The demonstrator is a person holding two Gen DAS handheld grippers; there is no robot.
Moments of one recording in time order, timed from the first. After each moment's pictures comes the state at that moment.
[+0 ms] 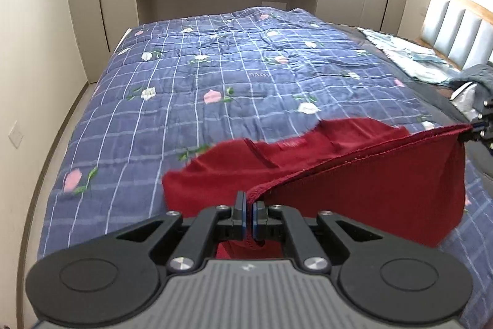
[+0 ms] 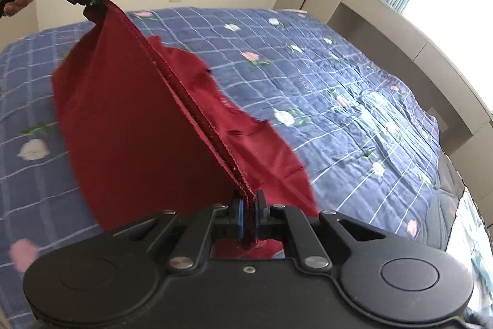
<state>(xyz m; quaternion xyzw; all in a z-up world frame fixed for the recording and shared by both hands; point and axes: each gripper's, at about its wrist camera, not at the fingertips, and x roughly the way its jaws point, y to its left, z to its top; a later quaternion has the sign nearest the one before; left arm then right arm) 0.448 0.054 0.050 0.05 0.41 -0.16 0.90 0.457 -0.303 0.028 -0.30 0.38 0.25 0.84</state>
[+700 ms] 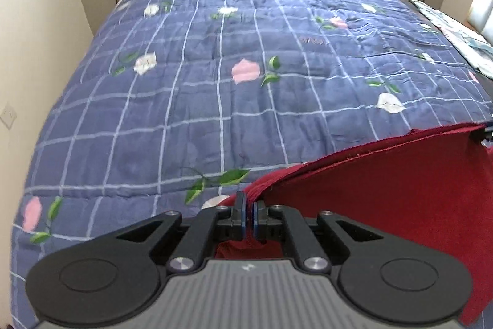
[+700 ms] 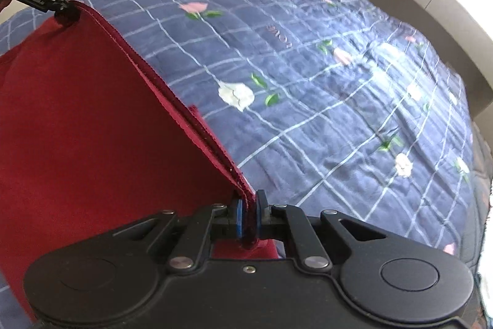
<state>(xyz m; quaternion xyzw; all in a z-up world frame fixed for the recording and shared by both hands) 0.616 0.037 -0.058 0.04 0.49 -0.11 0.86 0.644 -0.304 -0.089 -0.27 0.46 0.23 0.81</state>
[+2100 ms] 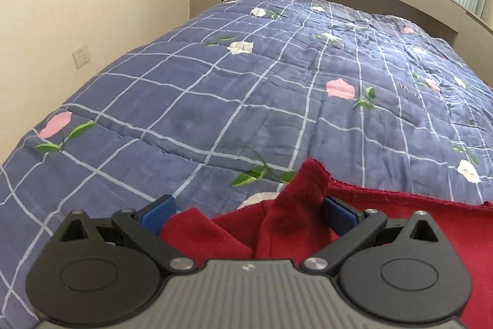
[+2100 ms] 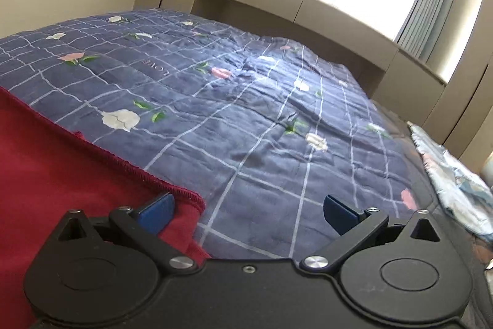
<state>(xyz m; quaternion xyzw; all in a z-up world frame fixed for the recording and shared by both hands) 0.594 0.058 -0.111 -0.08 0.41 0.08 0.90 0.612 -0.340 -0.125 -0.20 0.30 0.01 0.93</state>
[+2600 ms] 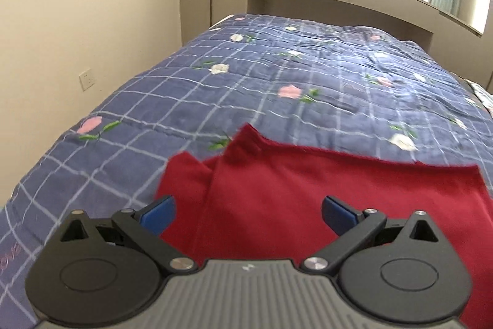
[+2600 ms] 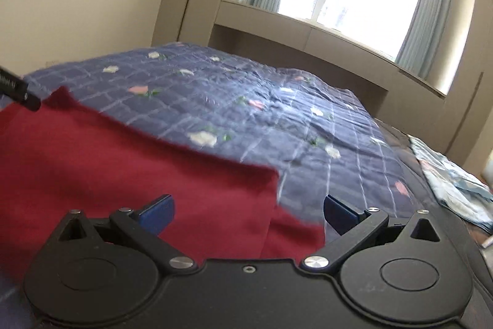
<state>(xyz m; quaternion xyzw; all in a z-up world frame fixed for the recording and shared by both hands) 0.487 -0.005 -0.051 -0.05 0.38 0.07 0.92 0.467 -0.284 -0.092 -0.17 0.27 0.03 0.95</state>
